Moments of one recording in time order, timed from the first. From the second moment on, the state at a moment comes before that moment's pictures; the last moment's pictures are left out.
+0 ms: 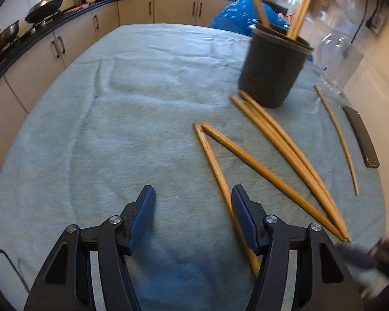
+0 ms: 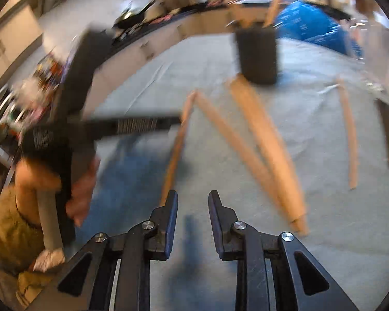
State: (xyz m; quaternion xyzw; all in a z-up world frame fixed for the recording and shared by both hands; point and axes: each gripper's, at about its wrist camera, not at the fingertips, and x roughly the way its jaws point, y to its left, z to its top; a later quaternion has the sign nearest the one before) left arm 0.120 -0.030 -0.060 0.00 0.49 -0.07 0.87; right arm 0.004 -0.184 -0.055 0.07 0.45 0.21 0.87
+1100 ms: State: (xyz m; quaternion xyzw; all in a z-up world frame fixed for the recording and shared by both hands) left arm 0.090 0.037 -0.057 0.00 0.55 -0.12 0.83; right arm -0.003 -0.167 -0.071 0.01 0.58 0.14 0.81
